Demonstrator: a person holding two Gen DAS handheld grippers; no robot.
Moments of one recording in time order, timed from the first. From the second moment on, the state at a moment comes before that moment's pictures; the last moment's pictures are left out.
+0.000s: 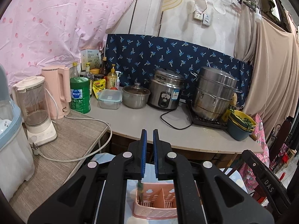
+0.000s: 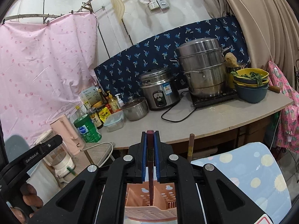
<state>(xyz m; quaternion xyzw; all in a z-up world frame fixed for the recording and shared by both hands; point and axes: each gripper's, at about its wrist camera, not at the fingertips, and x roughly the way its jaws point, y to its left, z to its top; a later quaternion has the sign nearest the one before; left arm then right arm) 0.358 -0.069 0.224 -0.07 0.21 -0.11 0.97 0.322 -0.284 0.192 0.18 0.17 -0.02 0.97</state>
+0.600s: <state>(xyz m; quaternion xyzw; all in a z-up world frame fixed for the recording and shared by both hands) 0.314 -0.054 0.201 -0.06 0.23 -0.10 0.97 0.260 -0.277 0.187 0.17 0.17 -0.01 0.97</state>
